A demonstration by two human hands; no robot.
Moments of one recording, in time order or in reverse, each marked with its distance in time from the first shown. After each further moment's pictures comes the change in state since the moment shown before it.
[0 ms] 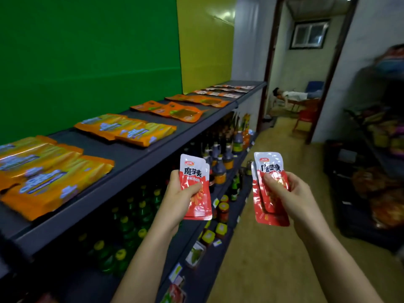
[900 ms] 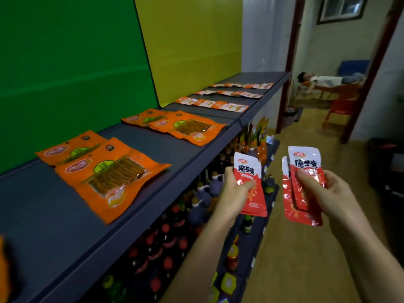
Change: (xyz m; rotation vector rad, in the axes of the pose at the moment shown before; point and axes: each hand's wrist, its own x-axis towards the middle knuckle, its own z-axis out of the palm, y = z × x) left_hand 0.420 -0.040 0.217 0.021 -0.129 -0.079; right_hand 0.432 0.057 -0.018 0.055 0.018 0.073
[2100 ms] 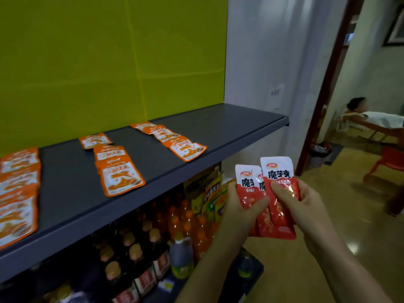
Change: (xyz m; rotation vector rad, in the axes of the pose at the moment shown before) left_hand 0.534 0.028 0.325 -0.209 0.175 0.128; right_hand 0.637 0.008 -0.125 0.012 -0.347 -0.026
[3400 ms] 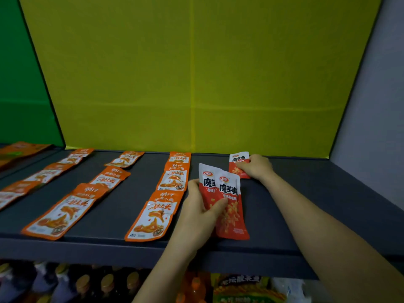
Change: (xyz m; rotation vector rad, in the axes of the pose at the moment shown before) left_hand 0.223 0.050 -0.029 0.458 0.956 0.183; right_hand 0.422 -0.009 0.246 -0.805 -0.769 -0.441
